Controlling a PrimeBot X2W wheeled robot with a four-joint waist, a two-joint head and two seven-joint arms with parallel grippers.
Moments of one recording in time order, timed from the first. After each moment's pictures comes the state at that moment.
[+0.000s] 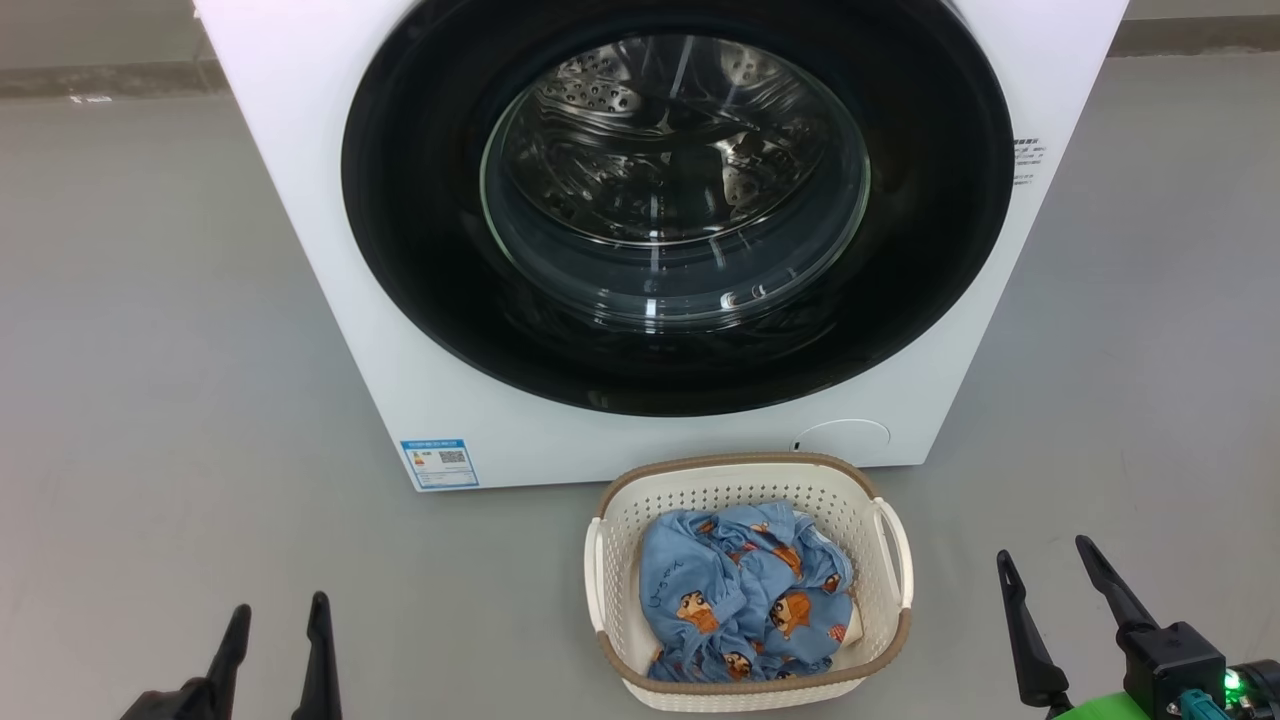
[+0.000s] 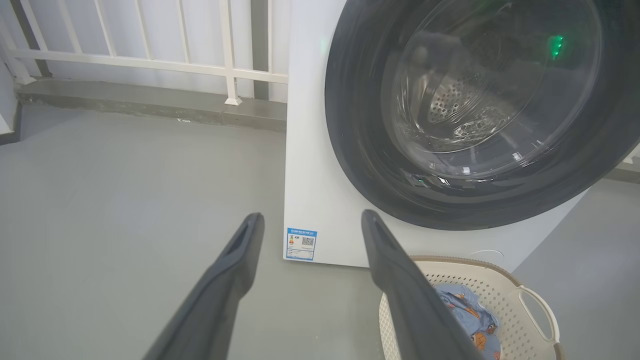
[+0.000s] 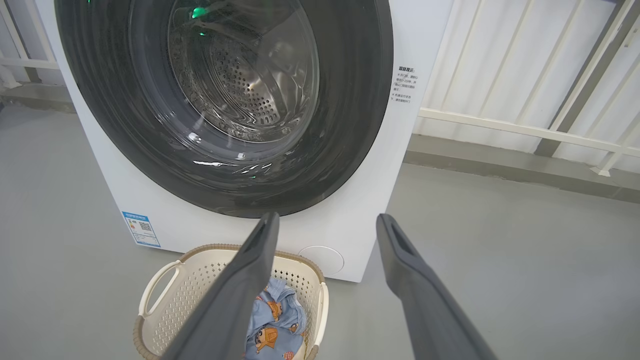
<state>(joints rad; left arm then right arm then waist) 0.04 0.03 0.04 0.23 -0.24 -0.13 -0.25 0.06 -0.04 -0.14 0.11 -0.08 0.13 -0.25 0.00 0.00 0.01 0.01</state>
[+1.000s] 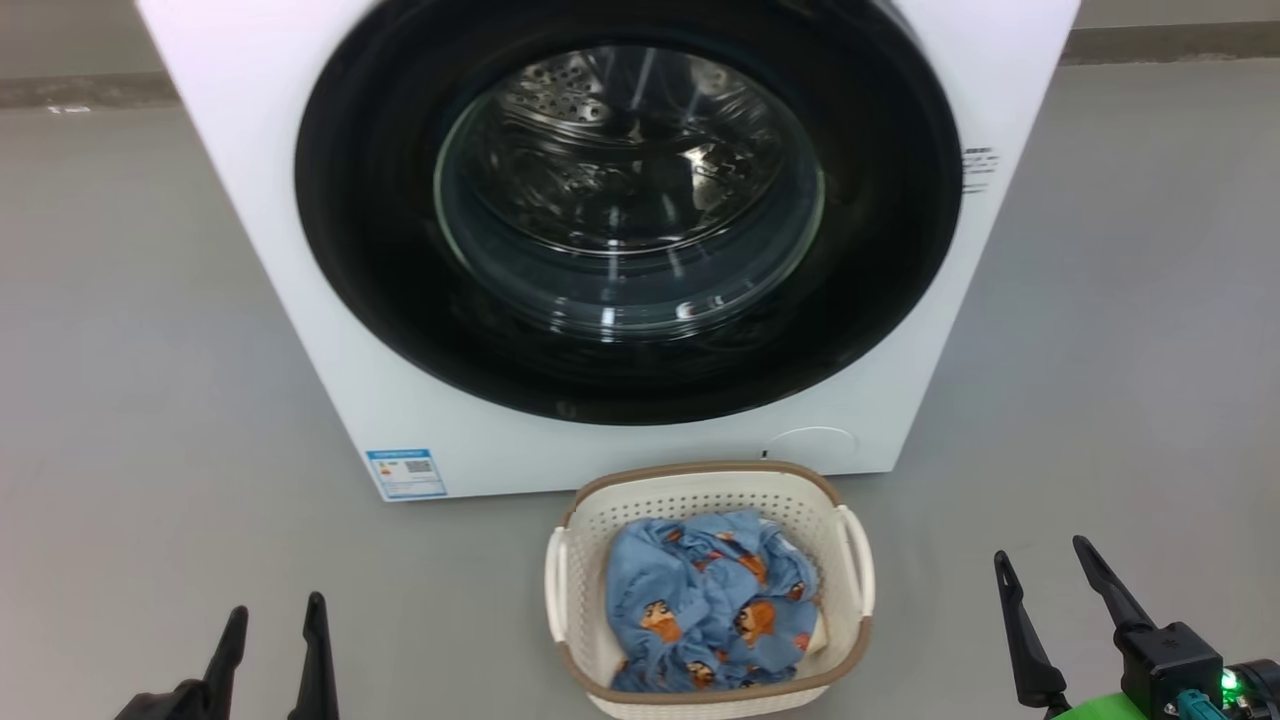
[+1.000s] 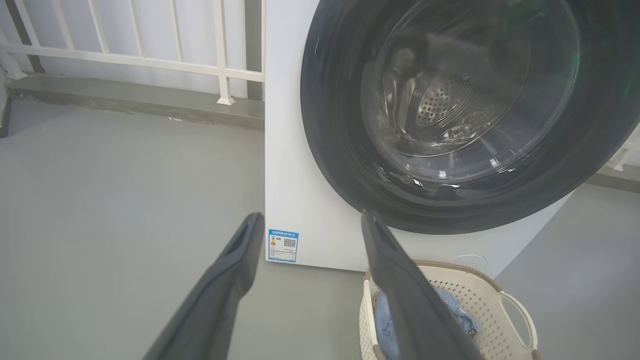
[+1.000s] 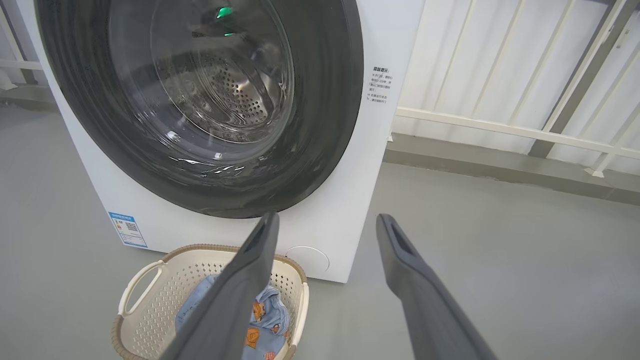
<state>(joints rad) 0.04 0.04 0.04 0.23 -0.27 -0.13 -0.25 0.07 -0.04 -0.14 0.11 -0.08 0.13 -0.25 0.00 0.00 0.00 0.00</state>
